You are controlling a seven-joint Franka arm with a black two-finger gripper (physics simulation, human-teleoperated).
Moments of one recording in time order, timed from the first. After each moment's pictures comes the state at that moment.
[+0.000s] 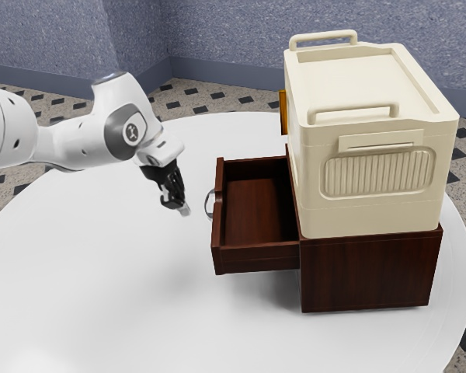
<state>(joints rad) -0.51 0.19 0.51 -1.97 -0.42 2.22 1.28</state>
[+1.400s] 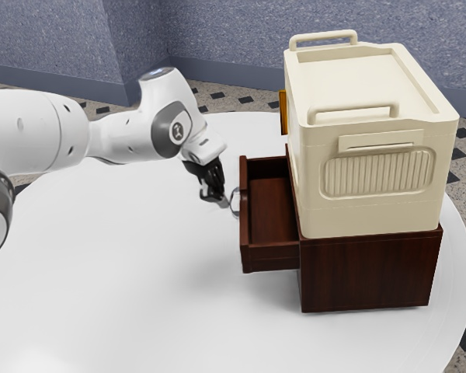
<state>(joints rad) -0.55 0.36 0.48 -1.77 -0.45 2.22 1.33</state>
